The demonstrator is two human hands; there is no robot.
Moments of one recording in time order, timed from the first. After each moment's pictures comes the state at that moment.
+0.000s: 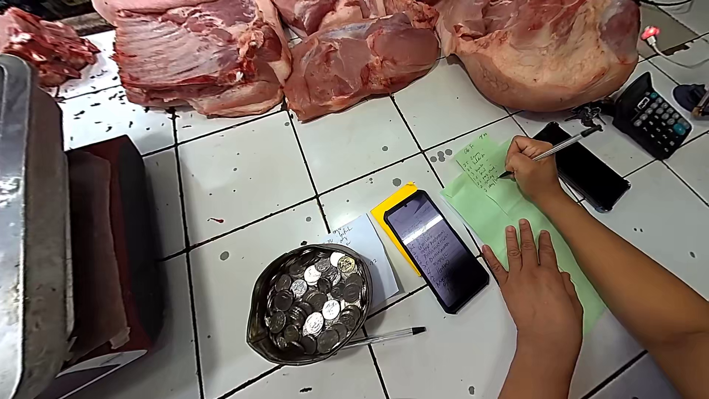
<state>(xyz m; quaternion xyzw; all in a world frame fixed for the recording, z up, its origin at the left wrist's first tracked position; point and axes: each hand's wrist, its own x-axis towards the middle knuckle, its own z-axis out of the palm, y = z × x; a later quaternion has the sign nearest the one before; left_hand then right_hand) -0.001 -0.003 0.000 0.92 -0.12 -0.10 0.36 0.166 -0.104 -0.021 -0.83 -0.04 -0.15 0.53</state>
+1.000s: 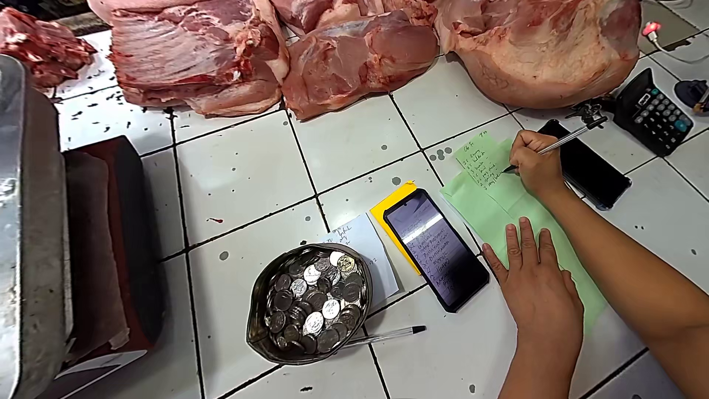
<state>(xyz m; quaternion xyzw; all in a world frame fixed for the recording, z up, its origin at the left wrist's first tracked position) 0.000 -0.002 0.003 0.92 -0.12 -0.13 0.36 0.170 -0.110 -0.021 -0.83 -0.04 -0.17 0.52</state>
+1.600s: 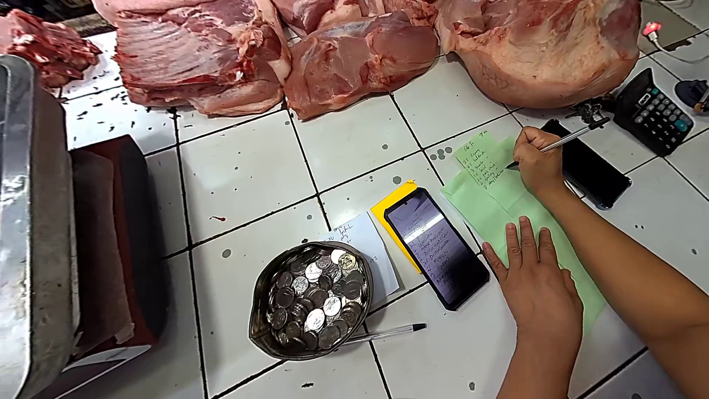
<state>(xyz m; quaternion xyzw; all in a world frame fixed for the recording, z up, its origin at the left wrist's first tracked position) -0.001 -0.002 0.002 0.92 -0.12 -0.11 0.36 0.173 -0.110 -0.022 -0.83 -0.01 -0.21 0.51</state>
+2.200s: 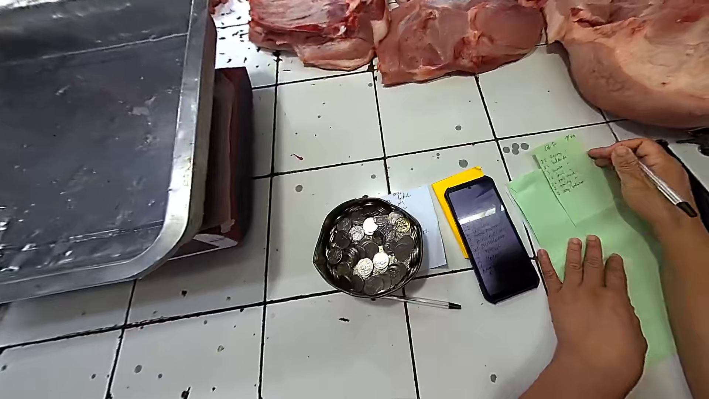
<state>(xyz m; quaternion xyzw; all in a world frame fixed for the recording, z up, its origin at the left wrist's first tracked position) -0.002 0.003 0.008 0.90 -0.12 -0.13 0.41 0.157 -0.128 0.001 -0.93 0.01 -0.05 0.36</state>
